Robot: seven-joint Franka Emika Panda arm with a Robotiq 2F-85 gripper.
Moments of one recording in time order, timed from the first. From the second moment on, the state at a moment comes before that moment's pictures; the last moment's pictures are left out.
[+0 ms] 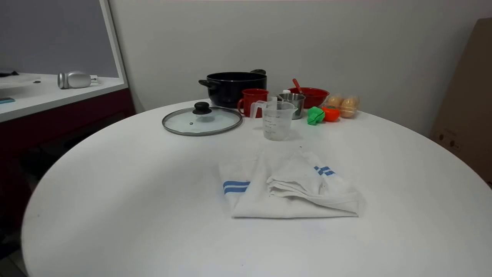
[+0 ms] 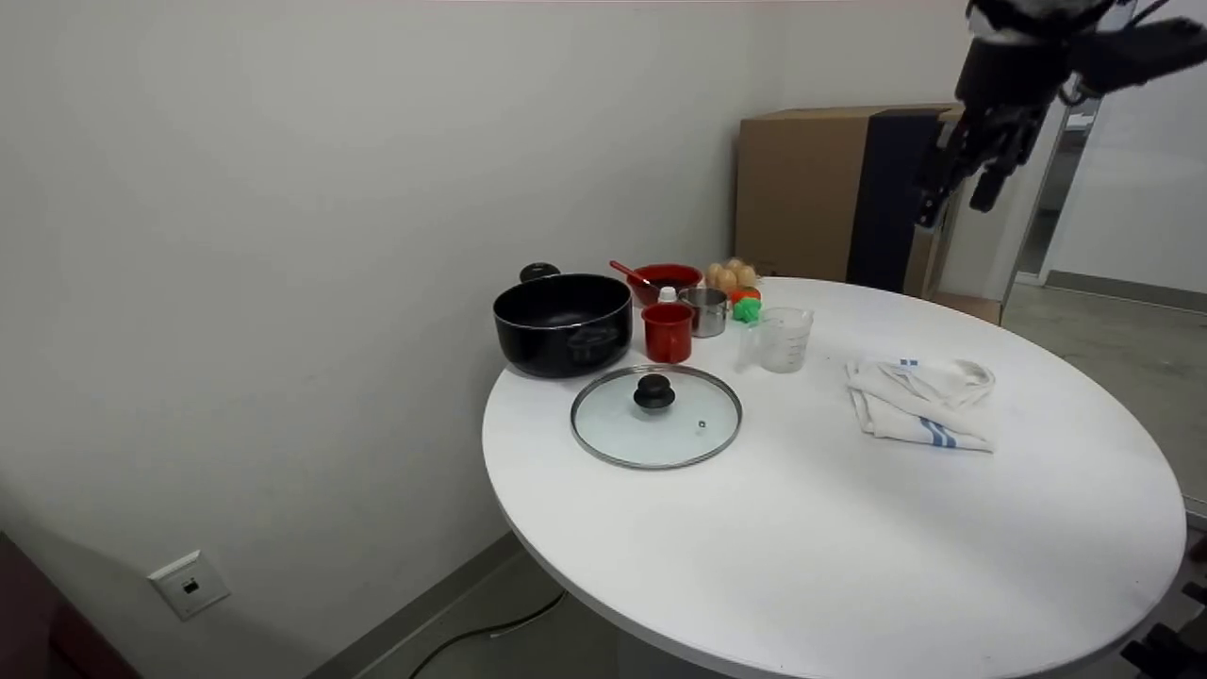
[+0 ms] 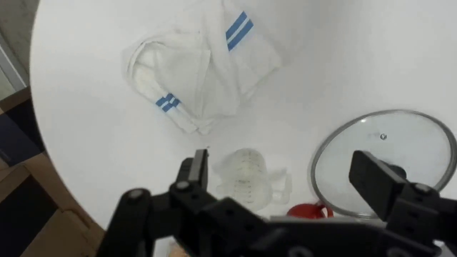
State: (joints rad) arm -0.09 -0.17 -0.15 -2.44 -0.09 2.46 -0.28
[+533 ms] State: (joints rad) arm -0.12 0.01 -0.17 -2.47 0.21 2.55 -0.72
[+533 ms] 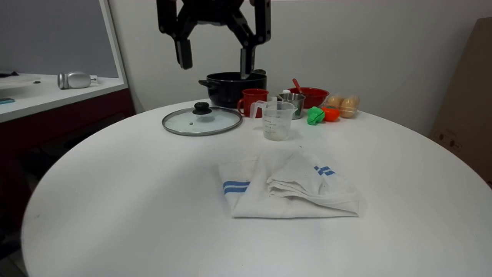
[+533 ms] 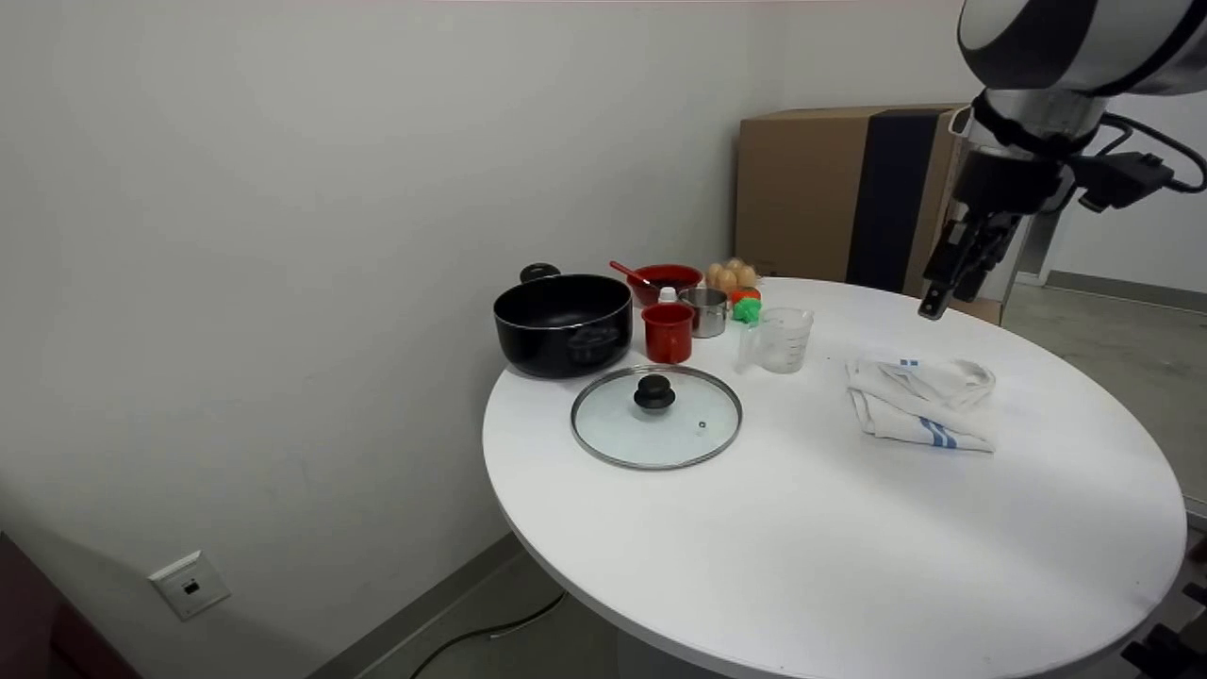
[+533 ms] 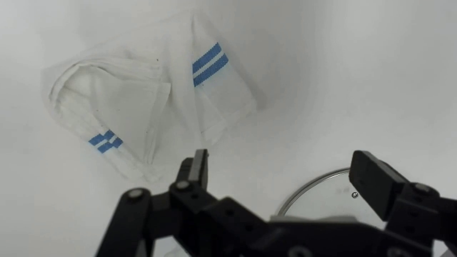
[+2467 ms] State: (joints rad) arm -0.37 0.58 -0.05 -2.17 0.14 2.78 -0.79
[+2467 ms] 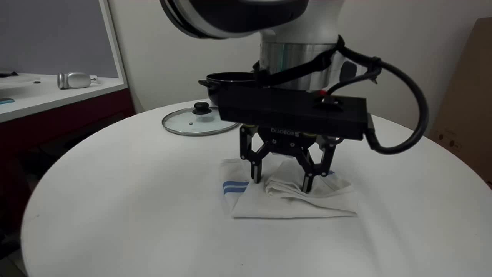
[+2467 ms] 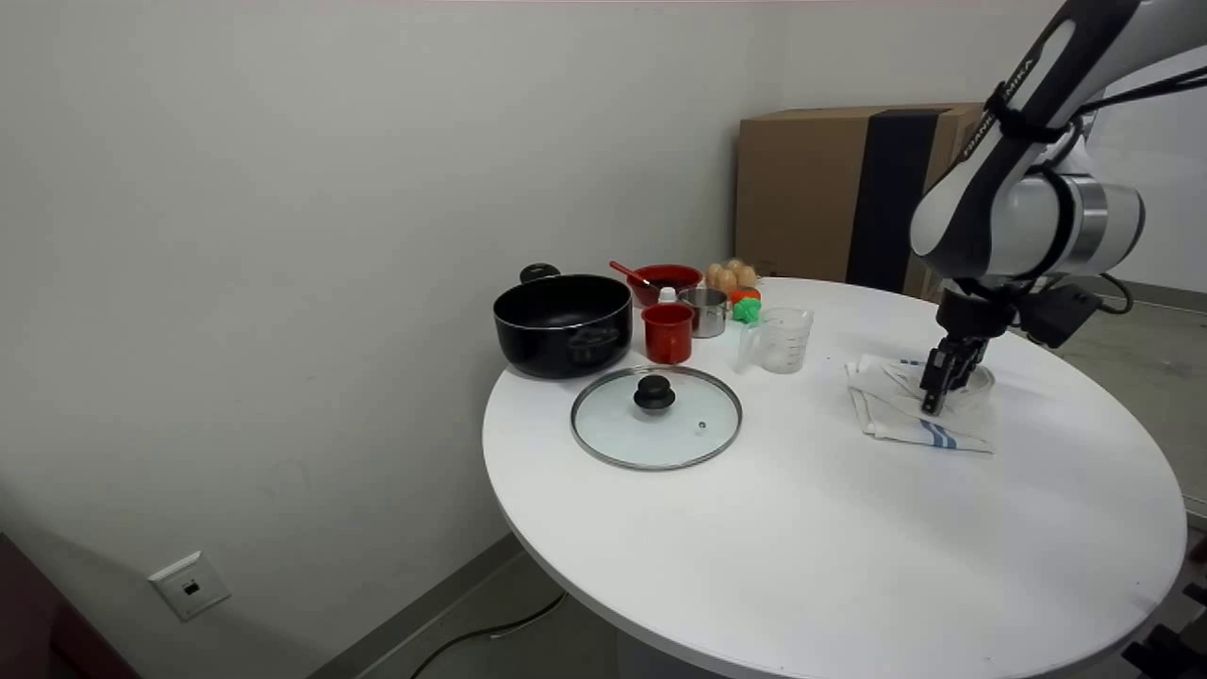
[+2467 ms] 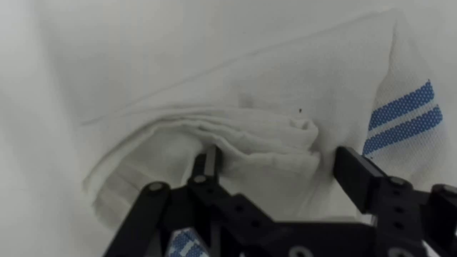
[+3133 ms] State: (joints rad) arm -0.37 0.60 0.03 -2.18 0.11 2.79 -0.78
